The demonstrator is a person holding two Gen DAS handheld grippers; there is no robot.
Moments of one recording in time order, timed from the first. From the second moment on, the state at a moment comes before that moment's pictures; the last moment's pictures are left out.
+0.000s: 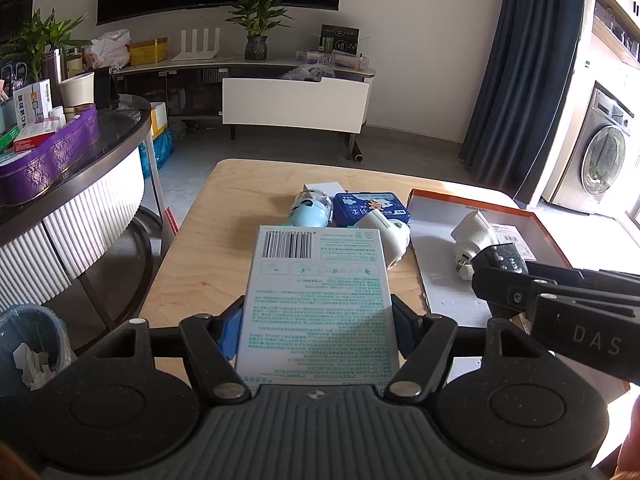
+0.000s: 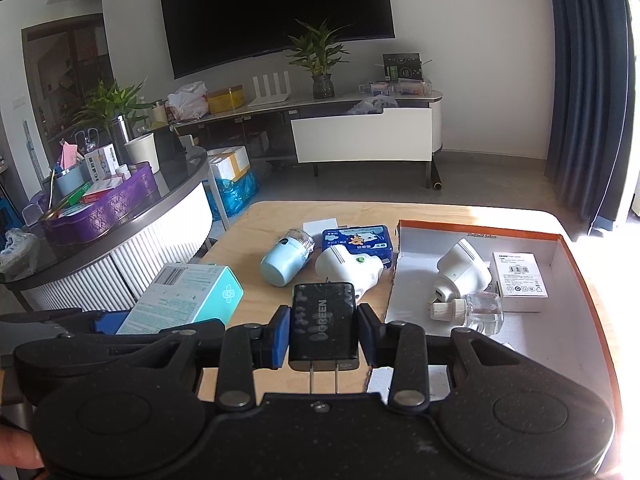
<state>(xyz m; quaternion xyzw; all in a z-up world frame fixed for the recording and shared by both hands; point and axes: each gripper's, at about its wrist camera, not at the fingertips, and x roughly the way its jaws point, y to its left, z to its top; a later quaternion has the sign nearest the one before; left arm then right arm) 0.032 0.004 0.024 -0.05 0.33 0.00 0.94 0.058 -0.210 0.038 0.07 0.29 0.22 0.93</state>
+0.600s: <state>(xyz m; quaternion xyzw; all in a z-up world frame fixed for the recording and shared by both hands) 0.027 -0.009 0.027 -0.05 0.33 -0.01 0.94 0.048 -0.229 0.042 0.08 0.28 0.20 0.93</state>
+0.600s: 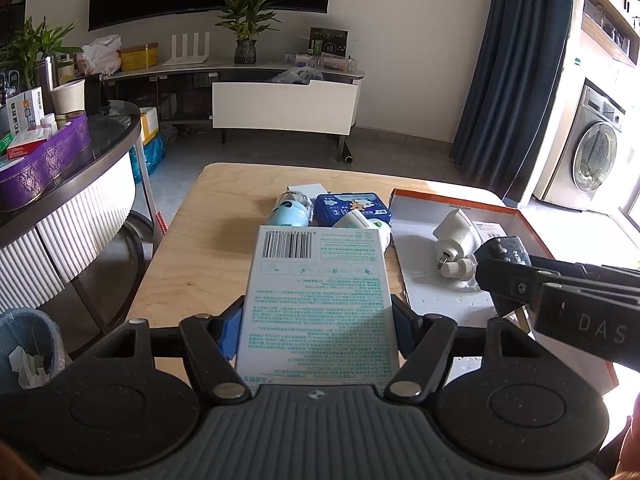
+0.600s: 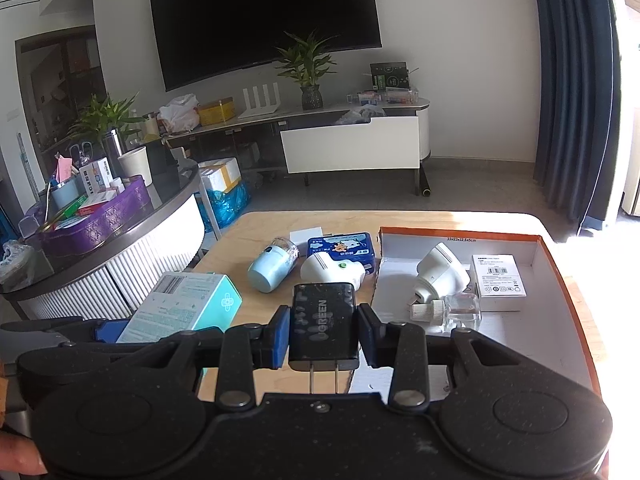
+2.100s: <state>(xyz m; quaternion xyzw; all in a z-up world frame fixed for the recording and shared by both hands) 0.036 -0.054 0.026 -0.02 0.33 -0.06 0.94 0.048 -0.280 0.039 0.10 0.28 0.14 0.94</state>
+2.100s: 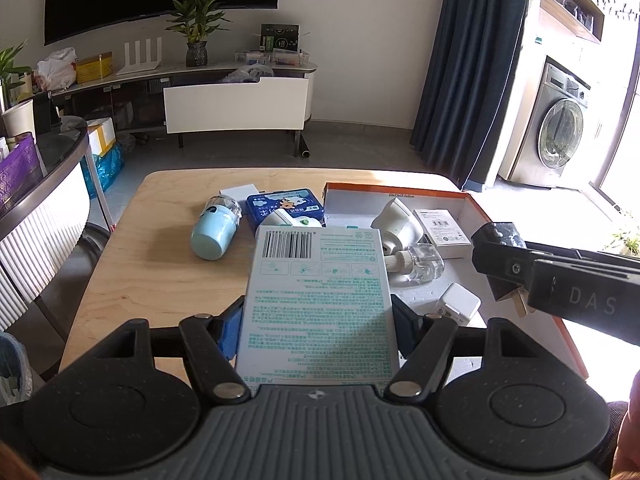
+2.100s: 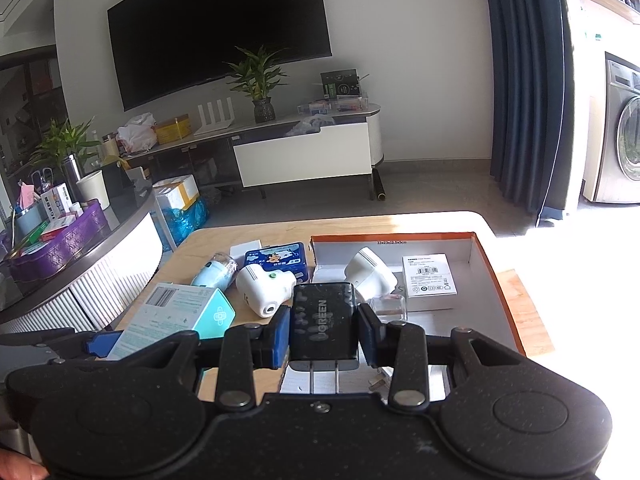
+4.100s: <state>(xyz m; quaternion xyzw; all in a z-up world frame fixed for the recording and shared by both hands) 0.074 -0.141 -0.007 0.01 0.38 -0.16 0.91 0.093 -0.358 -0.002 0.11 0.31 0.03 0.94</state>
